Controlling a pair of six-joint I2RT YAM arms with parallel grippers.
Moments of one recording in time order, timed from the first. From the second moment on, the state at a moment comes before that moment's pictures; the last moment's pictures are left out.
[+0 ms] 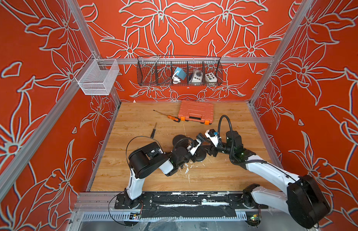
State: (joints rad) left arm -0.86 1.95 0.59 1.22 0.01 0.03; right arm 0.47 1.17 0.55 0.13 -0.61 -0.24
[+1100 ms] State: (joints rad) left arm -0.86 1.97 0.64 1.16 0.03 -0.01; right arm 0.73 1.15 0.43 0.38 0.02 0.03
